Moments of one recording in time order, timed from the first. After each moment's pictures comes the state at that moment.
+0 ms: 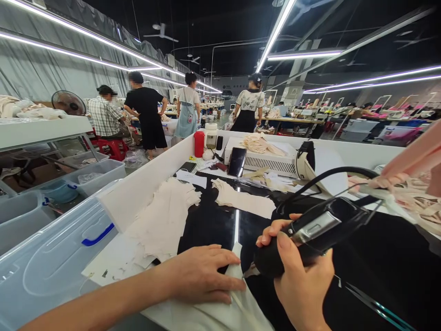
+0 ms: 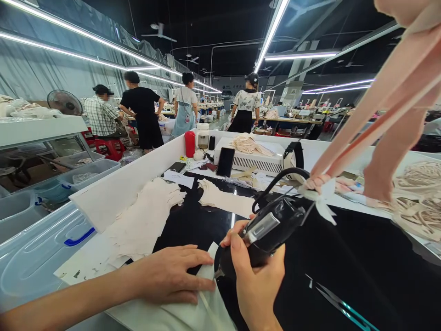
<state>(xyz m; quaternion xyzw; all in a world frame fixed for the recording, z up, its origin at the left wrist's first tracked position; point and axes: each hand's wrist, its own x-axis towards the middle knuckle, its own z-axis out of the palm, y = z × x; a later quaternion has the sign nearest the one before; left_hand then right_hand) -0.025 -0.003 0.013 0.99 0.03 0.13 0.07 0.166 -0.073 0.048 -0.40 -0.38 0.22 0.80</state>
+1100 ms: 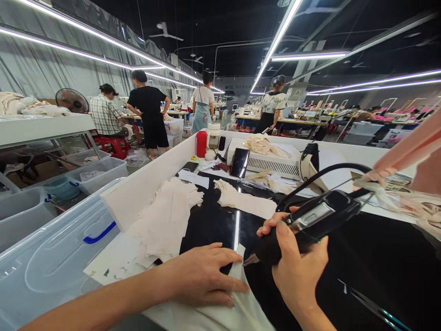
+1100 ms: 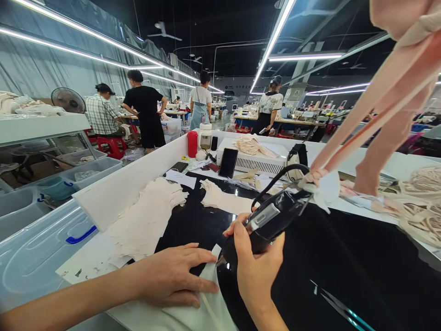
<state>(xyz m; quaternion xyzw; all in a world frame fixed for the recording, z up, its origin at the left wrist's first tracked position) -0.026 -0.002 0.016 0.99 0.04 0.13 0.11 0.165 -0.053 0.052 -0.40 -0.37 0.20 0.81</state>
